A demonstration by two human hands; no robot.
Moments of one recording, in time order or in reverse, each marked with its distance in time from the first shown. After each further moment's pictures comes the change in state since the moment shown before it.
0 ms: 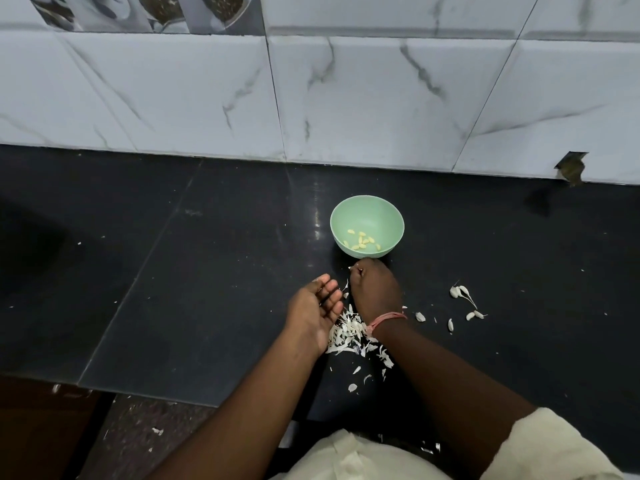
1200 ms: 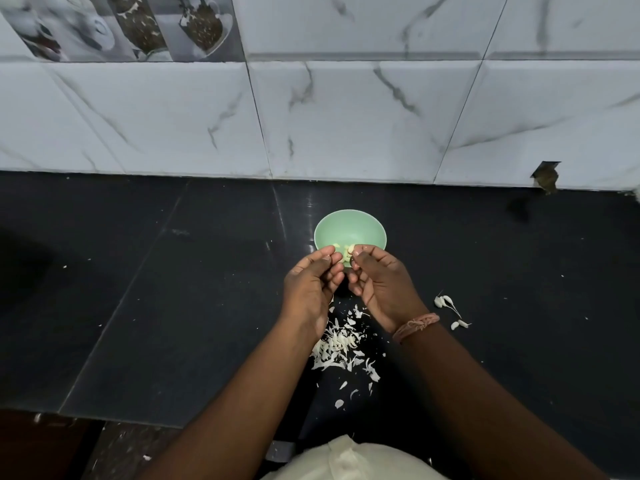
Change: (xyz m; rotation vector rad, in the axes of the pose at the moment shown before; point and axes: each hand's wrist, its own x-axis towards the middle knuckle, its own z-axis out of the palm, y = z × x) left_hand -0.013 0.022 0.045 -0.042 -0.259 0.279; right_hand 0.001 -0.019 -0.084 1.470 -0.307 0.231
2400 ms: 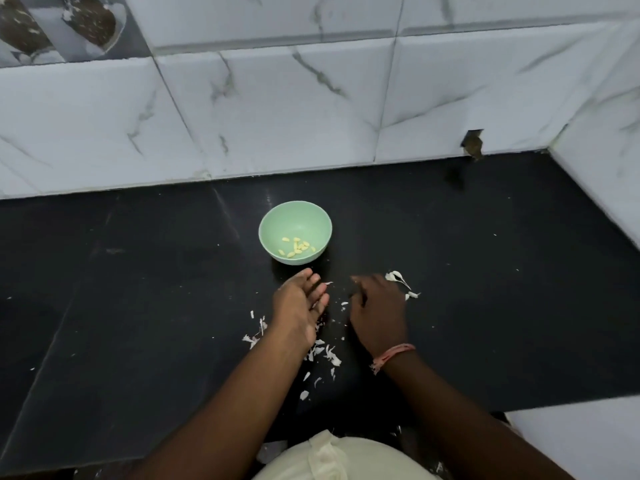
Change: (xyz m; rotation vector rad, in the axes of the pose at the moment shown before) left_hand -0.003 -0.058 0.021 0.171 0.127 -0.299; right_hand -0.046 0.043 -0.093 -1.431 0.500 -0.279
